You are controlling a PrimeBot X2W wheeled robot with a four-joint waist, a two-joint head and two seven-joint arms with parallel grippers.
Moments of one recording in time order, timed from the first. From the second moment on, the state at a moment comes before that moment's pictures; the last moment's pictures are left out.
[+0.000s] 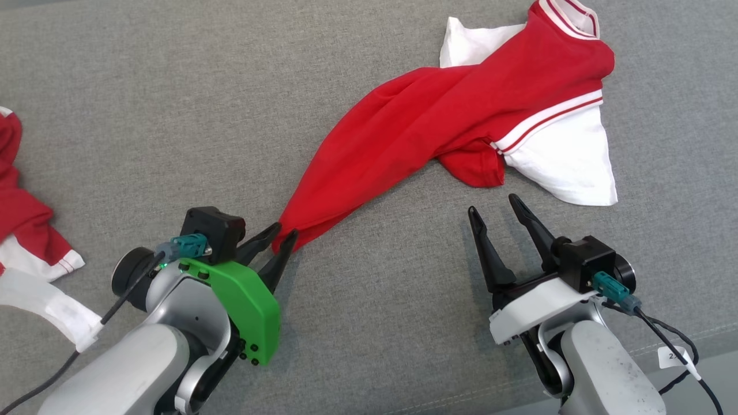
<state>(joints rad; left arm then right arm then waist) -0.52 0.65 -0.88 -0.18 -0.85 0.25 0.31 -0.27 -0.05 0.22 0.29 0.18 0.13 -0.26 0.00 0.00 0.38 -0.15</state>
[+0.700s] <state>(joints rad) -0.37 0.49 -0.73 0.02 -0.84 0.30 -0.16 -0.19 -0.12 0.12 0.21 0.14 0.13 -0.26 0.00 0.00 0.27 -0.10</state>
